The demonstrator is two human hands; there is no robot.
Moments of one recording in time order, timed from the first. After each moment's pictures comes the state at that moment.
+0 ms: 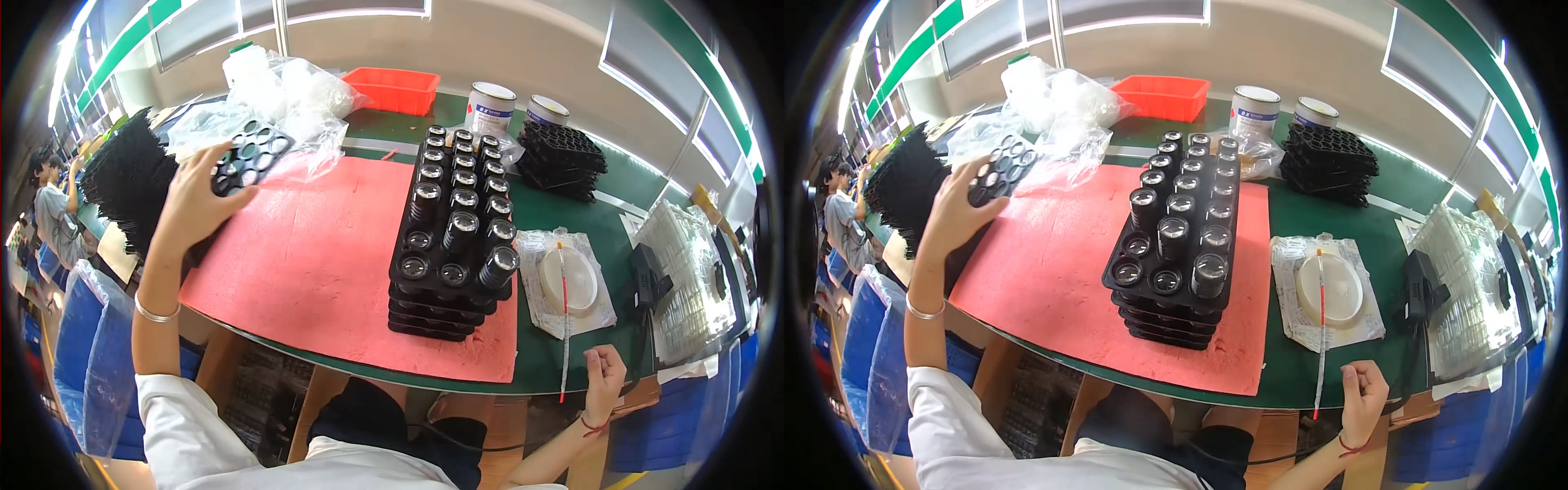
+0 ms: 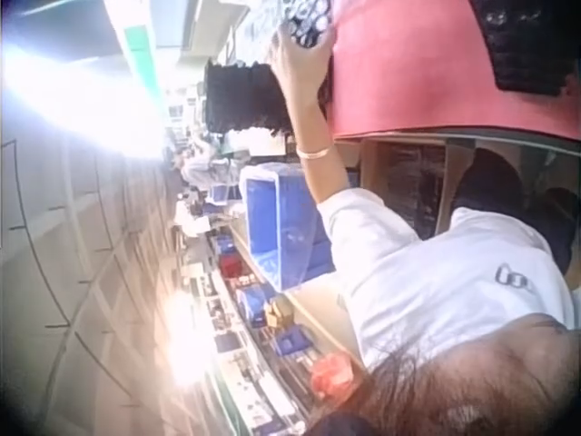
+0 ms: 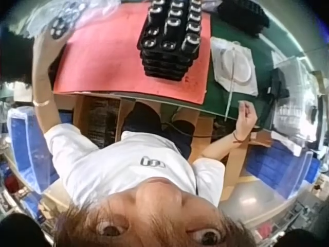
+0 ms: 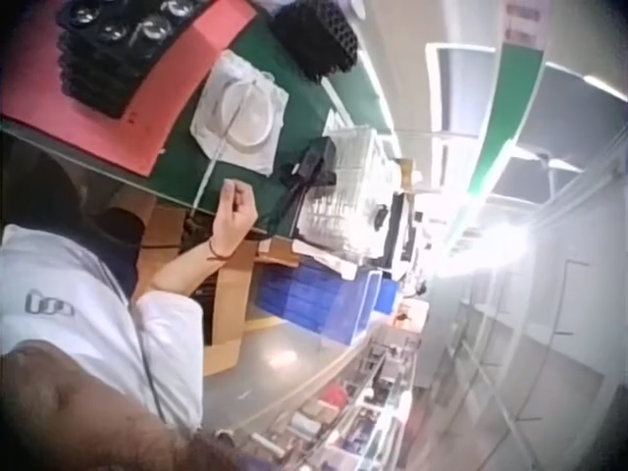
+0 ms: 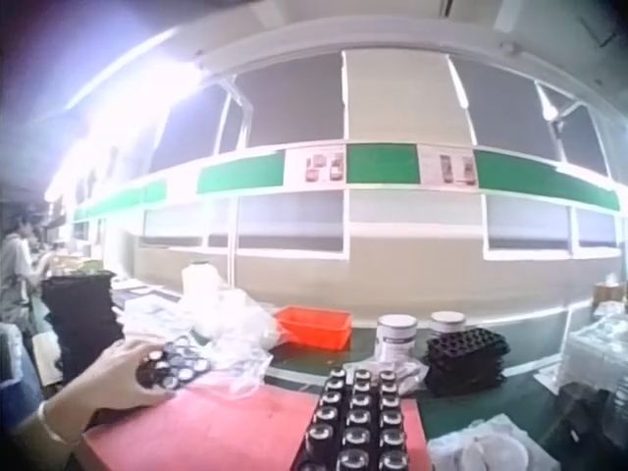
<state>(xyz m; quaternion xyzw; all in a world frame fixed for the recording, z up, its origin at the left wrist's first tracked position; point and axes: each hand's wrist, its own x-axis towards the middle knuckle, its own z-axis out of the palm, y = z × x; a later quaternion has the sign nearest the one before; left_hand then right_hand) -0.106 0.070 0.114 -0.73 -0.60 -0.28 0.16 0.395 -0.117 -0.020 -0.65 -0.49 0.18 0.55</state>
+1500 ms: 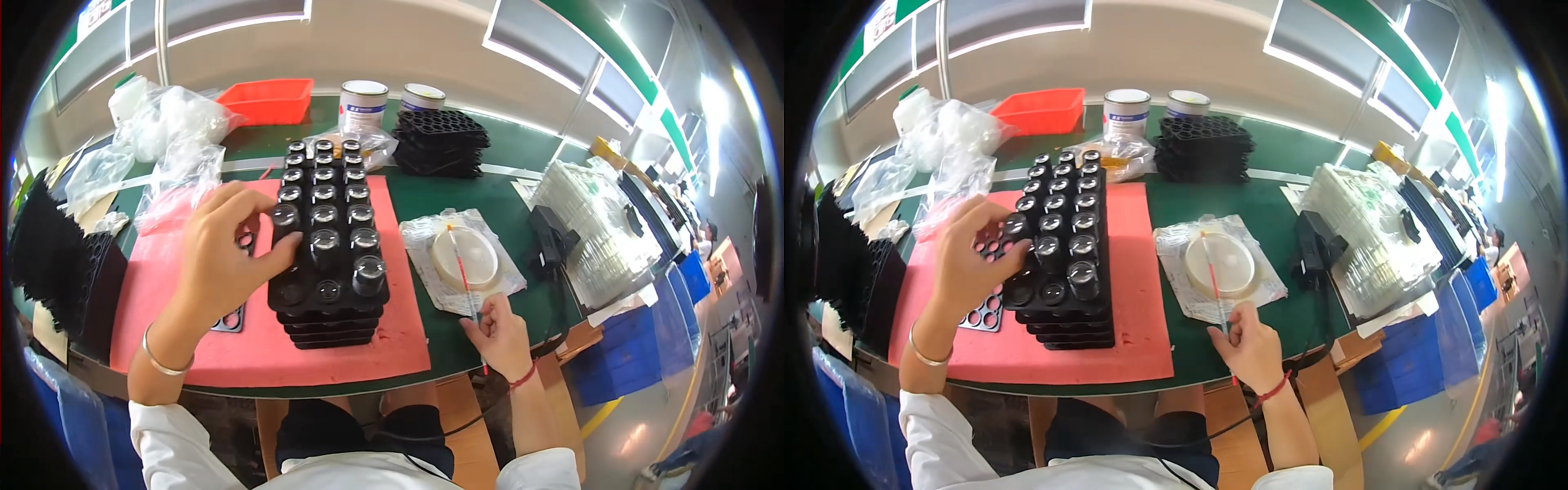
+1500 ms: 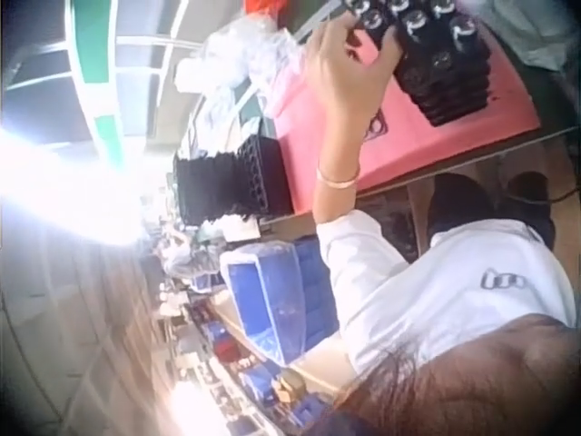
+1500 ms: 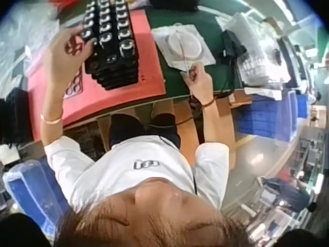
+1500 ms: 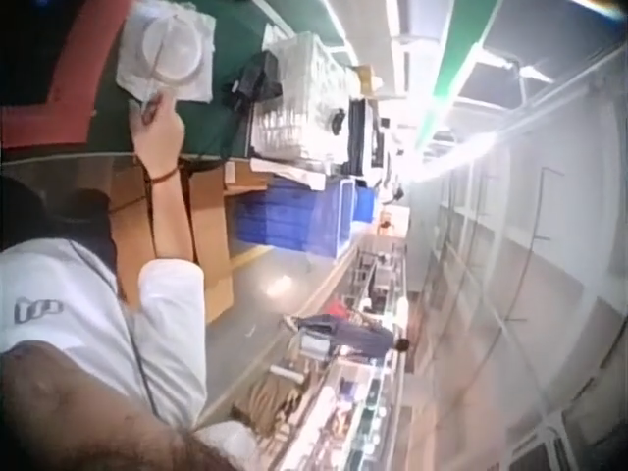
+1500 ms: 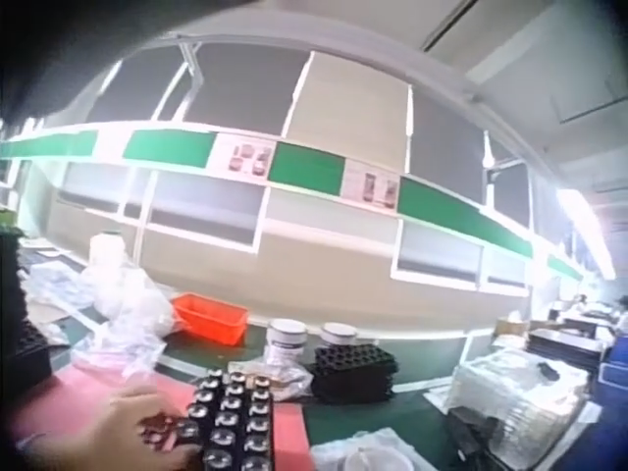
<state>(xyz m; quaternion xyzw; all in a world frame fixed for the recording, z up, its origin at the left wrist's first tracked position) 0.051 0.060 0.110 -0.81 -0.33 -0.48 -0.03 0.358 -0.086 -0.001 -0.71 -0.61 0.02 0.35</state>
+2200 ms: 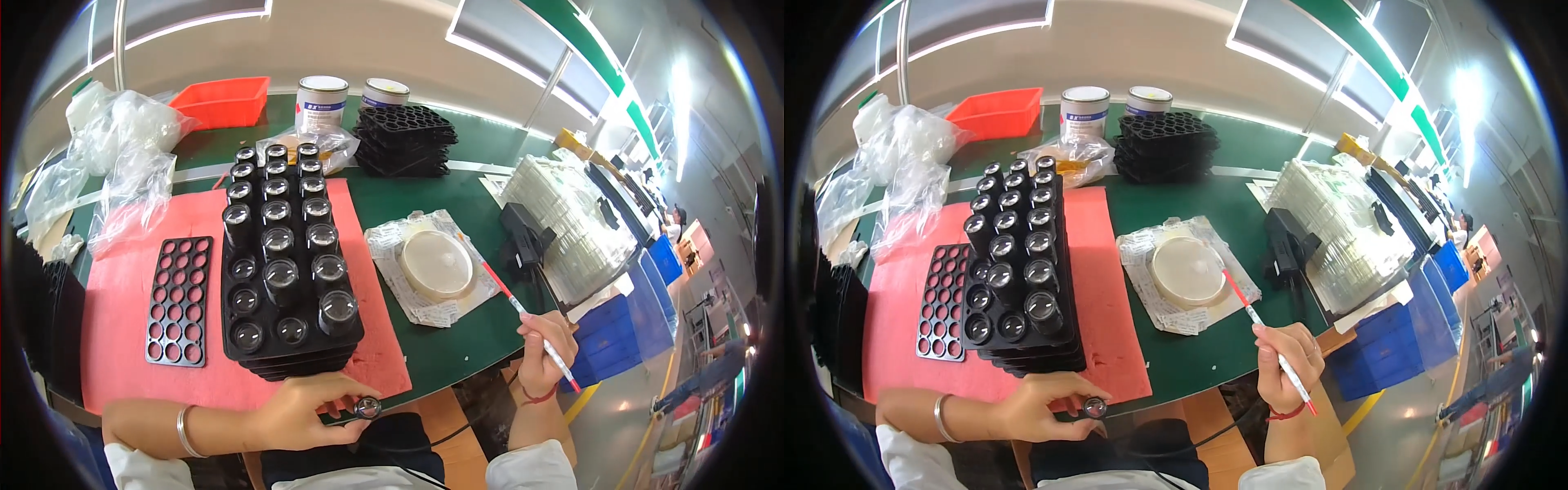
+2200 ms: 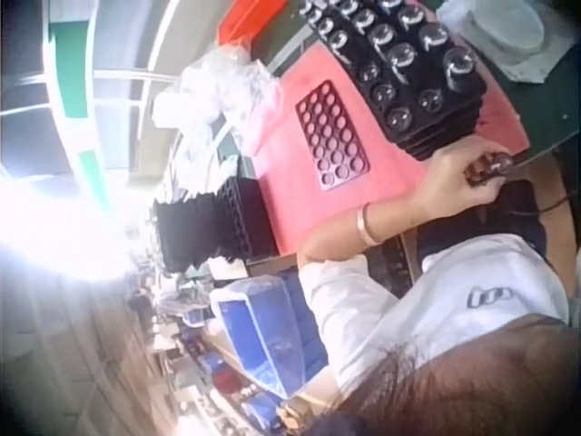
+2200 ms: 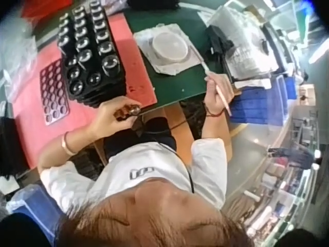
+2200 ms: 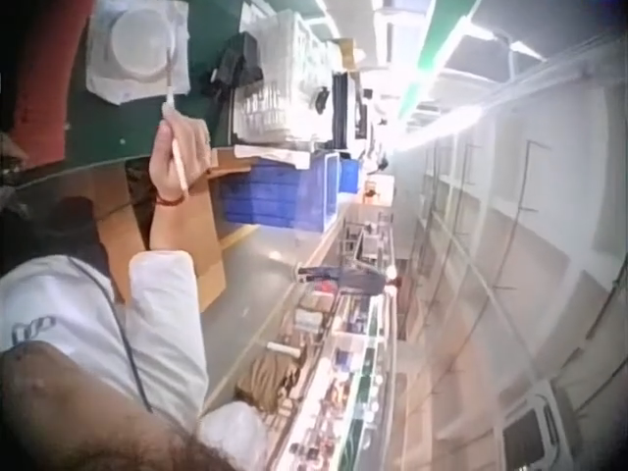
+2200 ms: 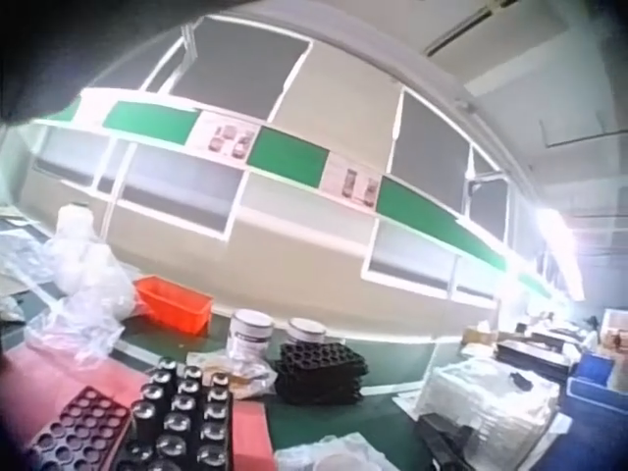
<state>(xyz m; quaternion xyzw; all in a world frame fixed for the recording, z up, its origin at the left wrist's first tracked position) 0.085 0.000 0.015 -0.80 -0.14 -0.17 -0.56 0.369 -0.120 0.049 -0.55 -0.64 -0.24 0.48</state>
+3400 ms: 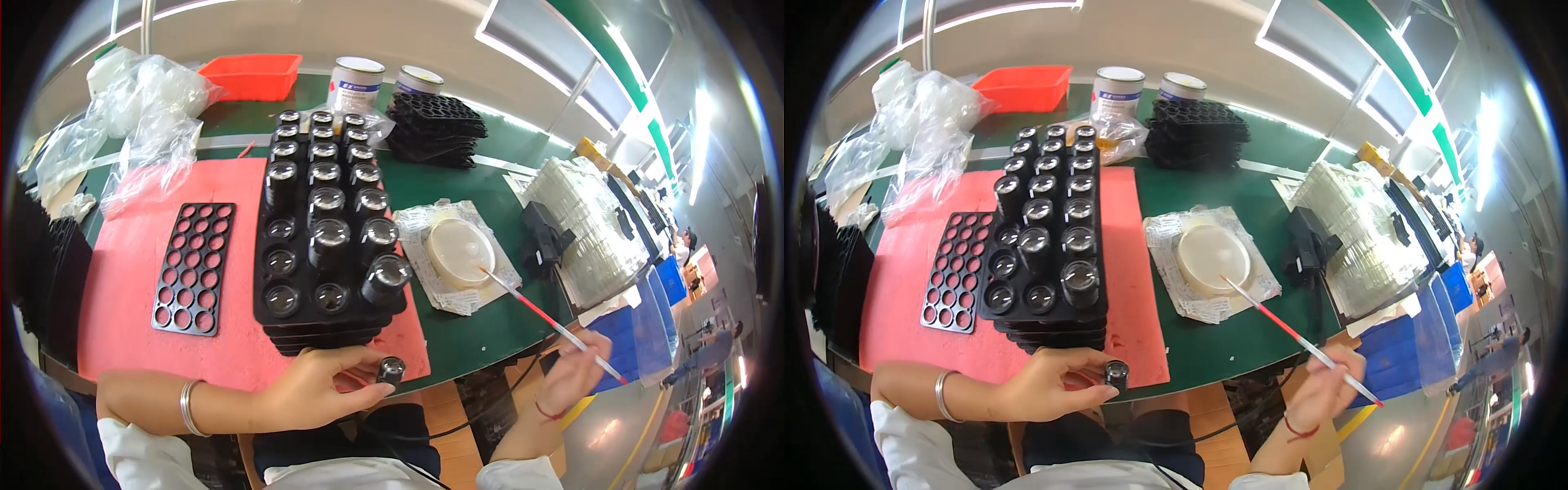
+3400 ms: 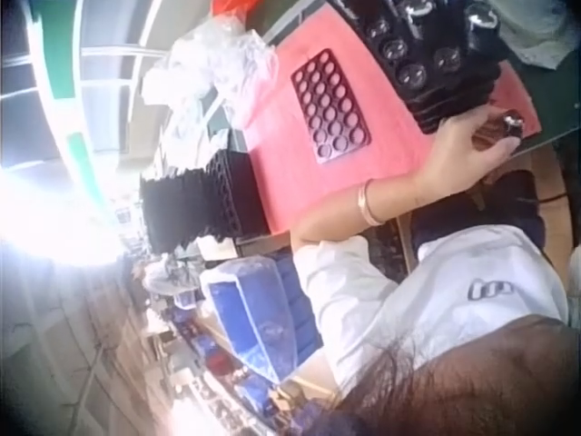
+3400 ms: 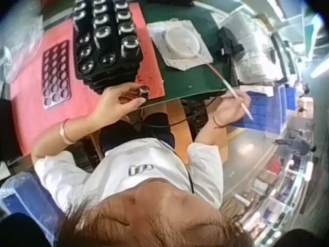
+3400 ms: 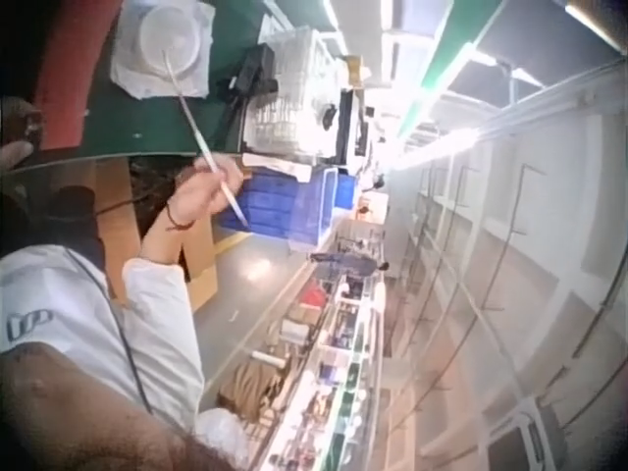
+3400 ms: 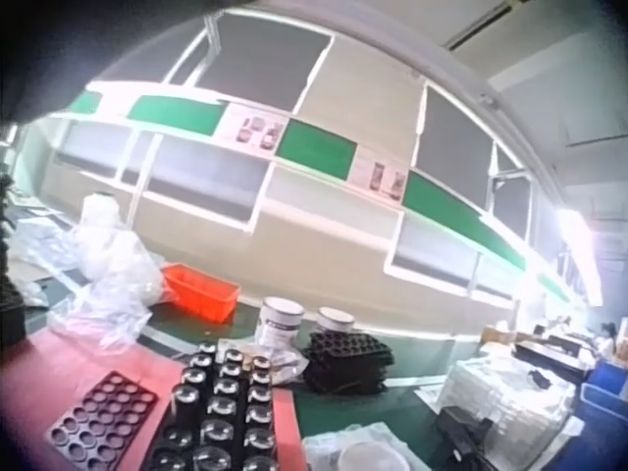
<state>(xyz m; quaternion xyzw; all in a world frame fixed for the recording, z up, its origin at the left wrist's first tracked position) 0.083 -0.007 0.013 -0.70 -0.22 -0.20 -0.64 0.368 -0.150 0.014 -0.48 -0.46 -0.07 0.75</state>
